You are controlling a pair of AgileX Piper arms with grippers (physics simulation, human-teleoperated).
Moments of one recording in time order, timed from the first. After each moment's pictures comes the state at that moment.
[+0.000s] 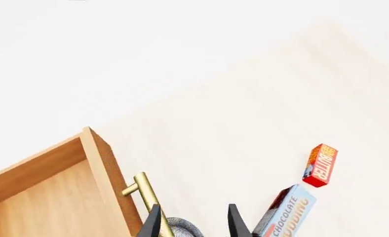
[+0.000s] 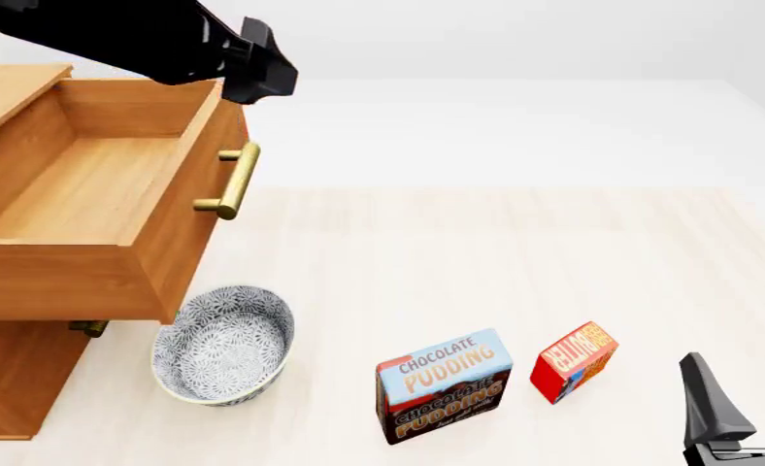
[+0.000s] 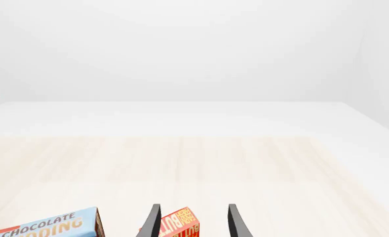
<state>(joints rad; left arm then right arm) -0.50 1.42 -1.78 1.04 0.03 0.00 0.00 0.00 0.00 0.00</state>
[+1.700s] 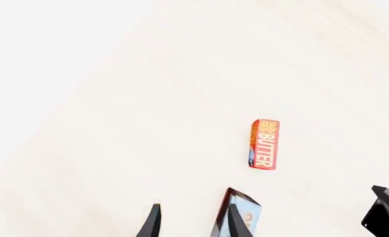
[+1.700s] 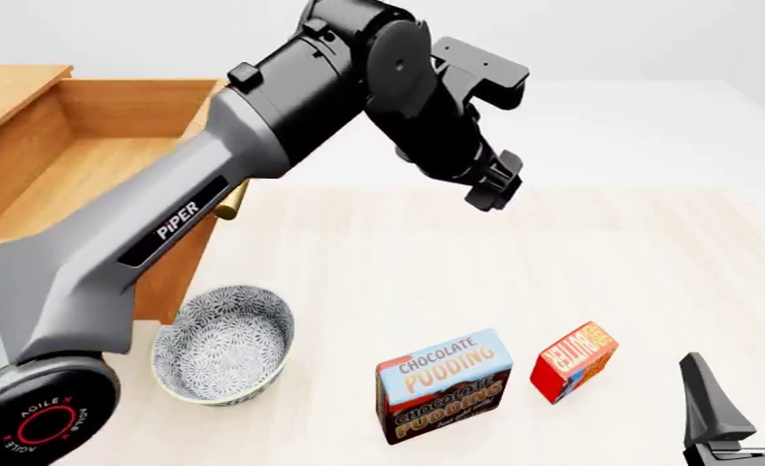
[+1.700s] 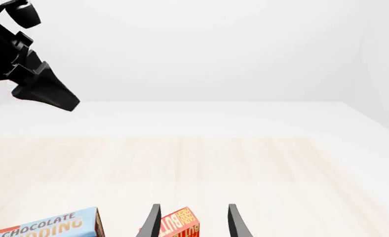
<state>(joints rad) -0.83 2.02 -2.25 1.17 0.05 0.00 0.00 0.00 0.00 0.00</state>
